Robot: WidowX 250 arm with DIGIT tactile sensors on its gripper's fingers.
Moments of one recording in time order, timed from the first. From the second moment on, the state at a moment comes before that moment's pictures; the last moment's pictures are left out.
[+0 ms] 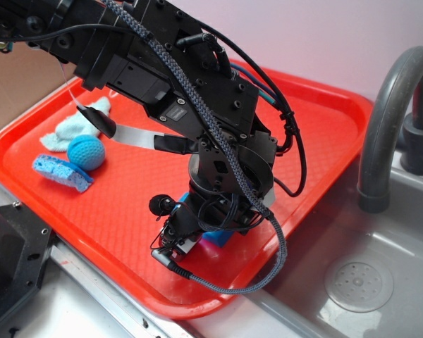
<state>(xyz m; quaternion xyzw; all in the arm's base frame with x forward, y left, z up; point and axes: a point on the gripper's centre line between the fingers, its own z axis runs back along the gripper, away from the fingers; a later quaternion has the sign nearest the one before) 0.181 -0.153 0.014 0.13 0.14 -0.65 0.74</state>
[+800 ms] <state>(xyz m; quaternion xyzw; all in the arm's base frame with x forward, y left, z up) 0.181 -0.049 0.171 -0.09 -0.03 -0.26 0.96</state>
